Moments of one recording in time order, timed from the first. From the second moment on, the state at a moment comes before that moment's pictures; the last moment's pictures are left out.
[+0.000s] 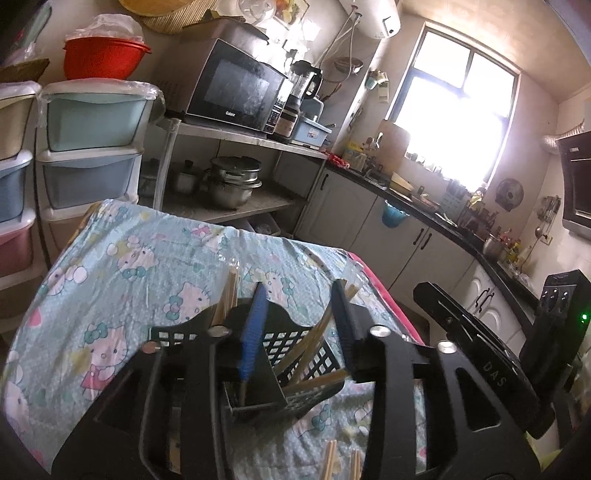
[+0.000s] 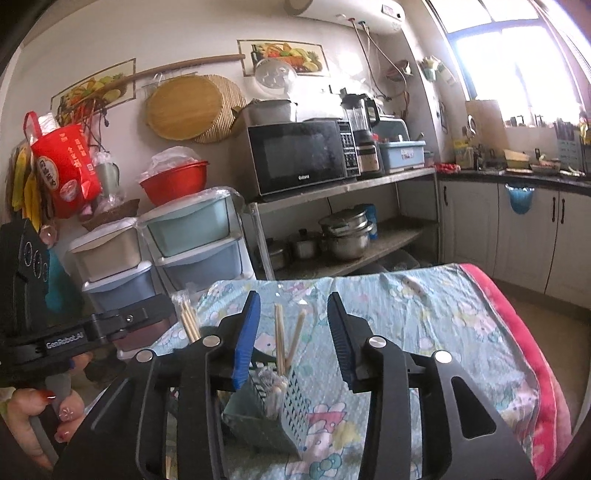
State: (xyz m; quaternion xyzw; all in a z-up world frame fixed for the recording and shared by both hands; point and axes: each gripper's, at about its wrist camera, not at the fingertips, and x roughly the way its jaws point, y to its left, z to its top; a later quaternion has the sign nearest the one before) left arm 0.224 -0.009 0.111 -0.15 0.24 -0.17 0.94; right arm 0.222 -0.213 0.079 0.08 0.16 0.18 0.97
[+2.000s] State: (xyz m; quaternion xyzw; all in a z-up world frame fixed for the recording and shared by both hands) left arm 0.158 0.026 0.032 -0.19 0.31 -0.10 0.93; right arm 0.161 -0.229 0.006 0.09 0.30 0.21 0.93
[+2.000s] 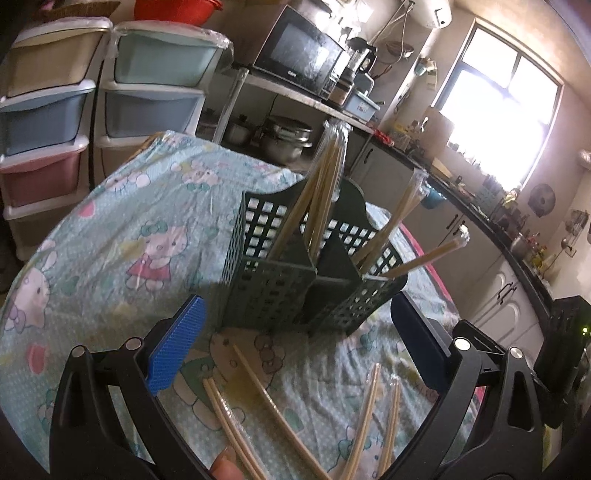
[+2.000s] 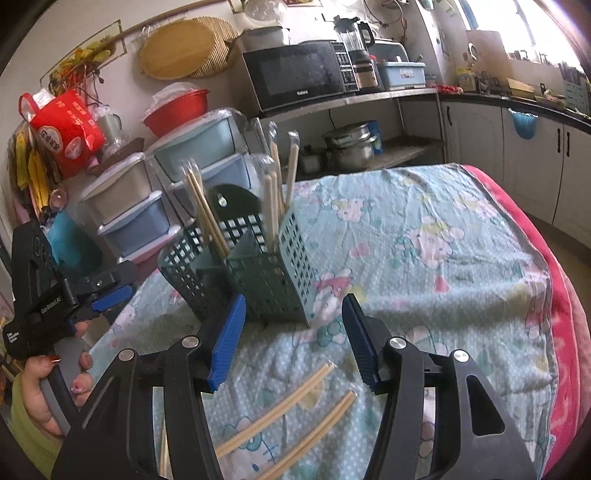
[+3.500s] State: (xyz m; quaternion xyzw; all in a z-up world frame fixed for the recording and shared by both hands) left arm 0.157 0.043 -0.068 -0.19 0.45 -0.08 0.87; right arm 0.179 -0.194 -0.071 0.08 0.44 0.21 0.87
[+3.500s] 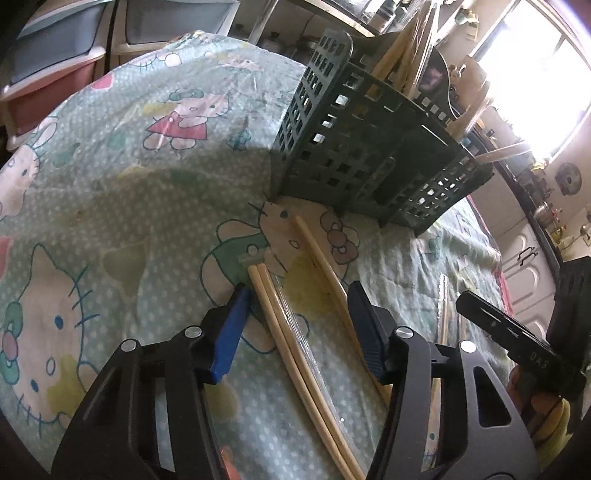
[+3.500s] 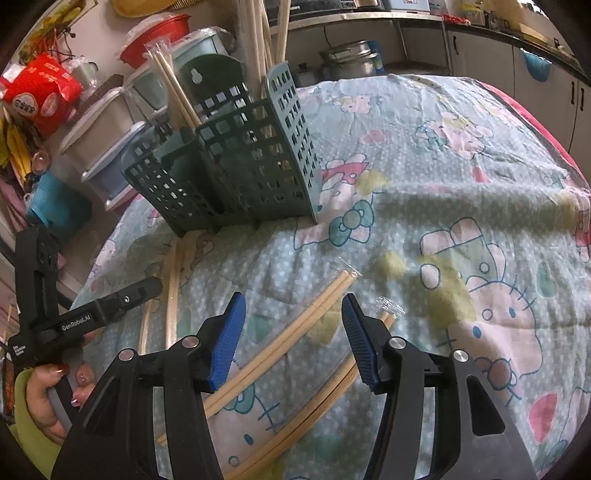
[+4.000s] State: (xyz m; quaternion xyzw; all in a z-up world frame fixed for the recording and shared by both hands) left arm 0.179 0.050 -0.072 -0.18 0.45 -0.06 0.87; right arm 0.209 -0.190 -0.086 0.09 0.49 0.20 0.84
